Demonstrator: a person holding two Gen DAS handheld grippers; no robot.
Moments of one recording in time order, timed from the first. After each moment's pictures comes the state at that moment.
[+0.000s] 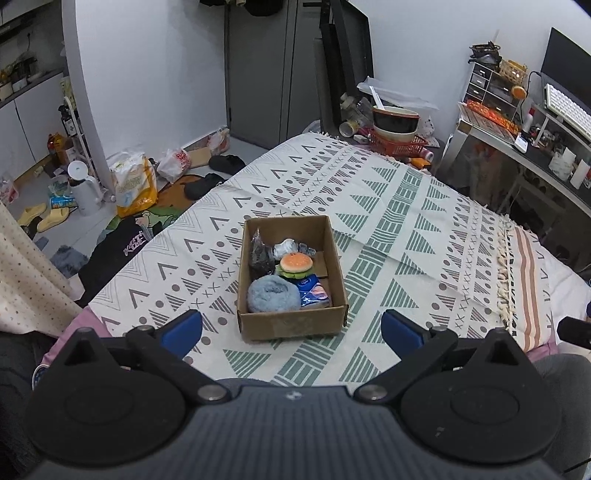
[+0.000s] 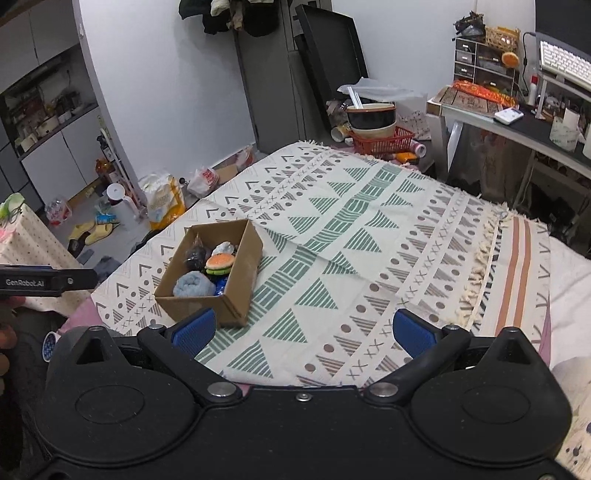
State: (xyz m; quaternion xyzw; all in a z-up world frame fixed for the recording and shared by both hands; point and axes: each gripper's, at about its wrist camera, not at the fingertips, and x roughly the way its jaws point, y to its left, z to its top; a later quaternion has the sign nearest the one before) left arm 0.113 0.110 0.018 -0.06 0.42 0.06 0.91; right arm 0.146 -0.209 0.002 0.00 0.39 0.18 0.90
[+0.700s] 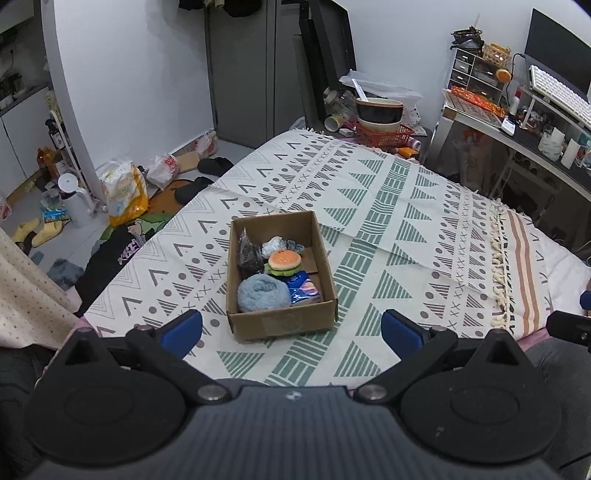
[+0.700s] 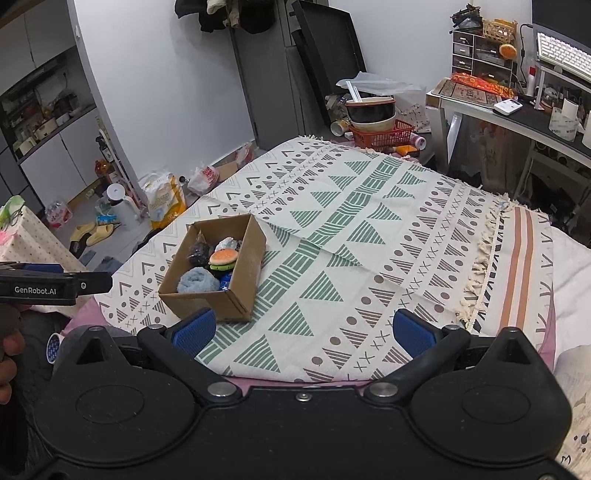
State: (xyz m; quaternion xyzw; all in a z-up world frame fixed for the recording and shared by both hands) left arm 0.114 0.093 0.016 -0.03 0.42 0.04 0.91; right arm 0.140 -0.206 0.002 0.01 0.39 0.18 0.90
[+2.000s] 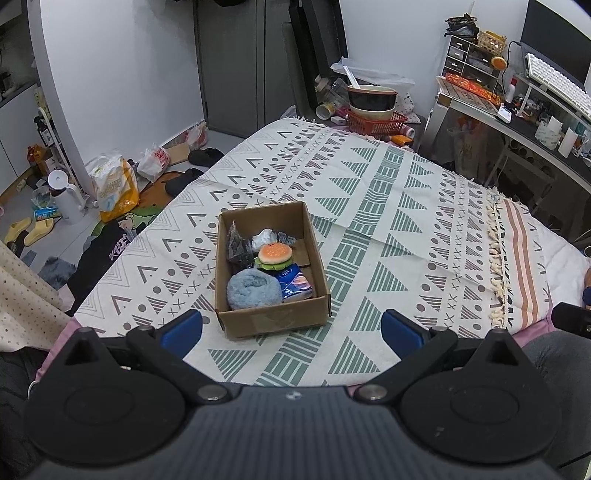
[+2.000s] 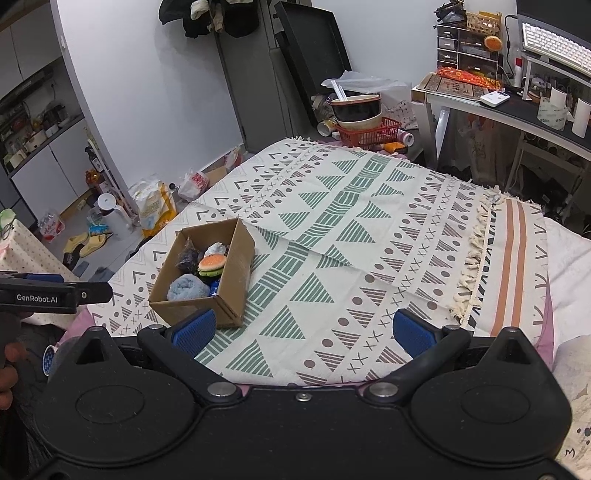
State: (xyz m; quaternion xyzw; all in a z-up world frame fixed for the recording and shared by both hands) left arm 0.130 0.088 0.008 -0.03 0.44 0.03 0.90; right arm 0.146 -0.212 -0.005 0.02 0.39 0.16 0.91
